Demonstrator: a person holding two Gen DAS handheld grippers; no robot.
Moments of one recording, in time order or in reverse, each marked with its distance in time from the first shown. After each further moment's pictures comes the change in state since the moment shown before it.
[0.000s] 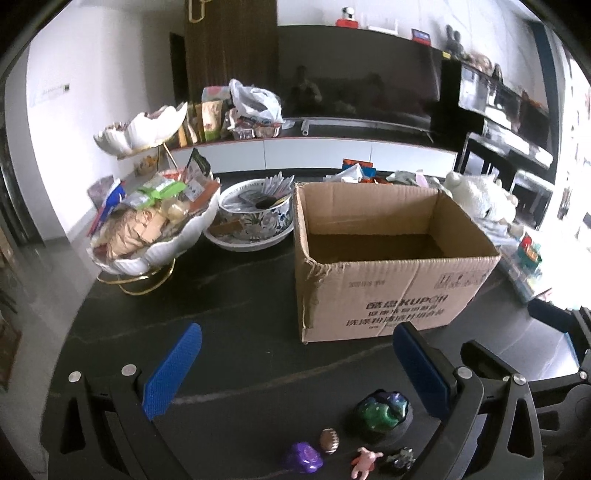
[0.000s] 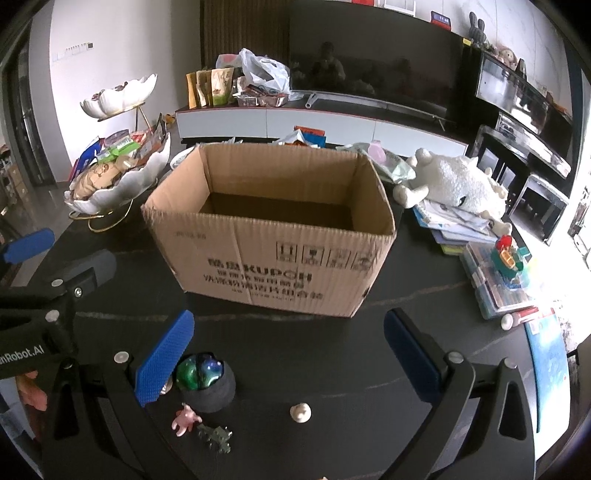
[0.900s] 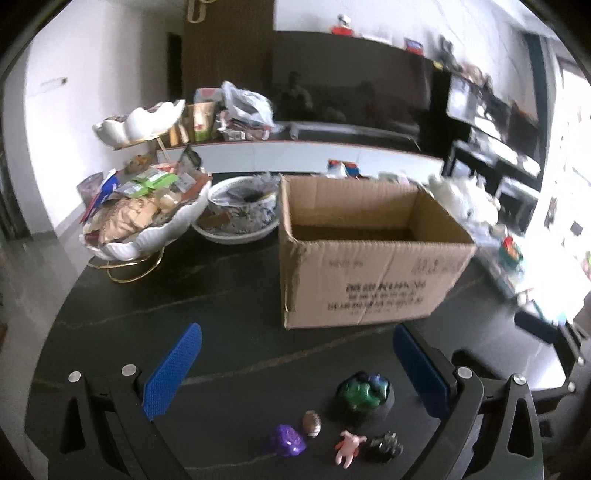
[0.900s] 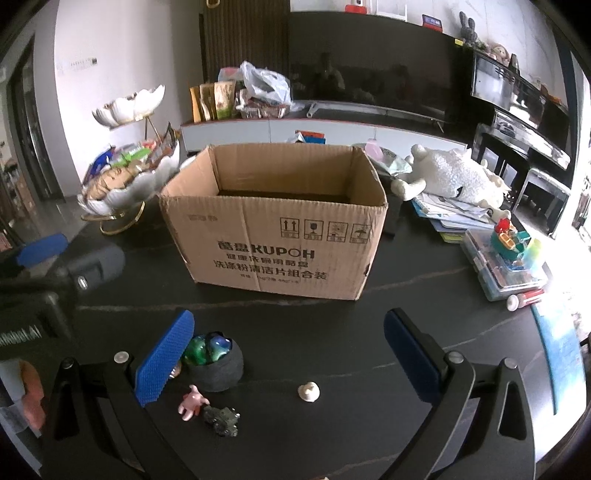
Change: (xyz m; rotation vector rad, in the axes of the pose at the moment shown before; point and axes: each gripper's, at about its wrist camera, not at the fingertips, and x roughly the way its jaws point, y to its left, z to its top) left arm -0.012 -0.001 -0.024 -0.018 -0.011 -0.077; right arm -0.021 -0.006 -0.033 0.038 -0.076 0.039
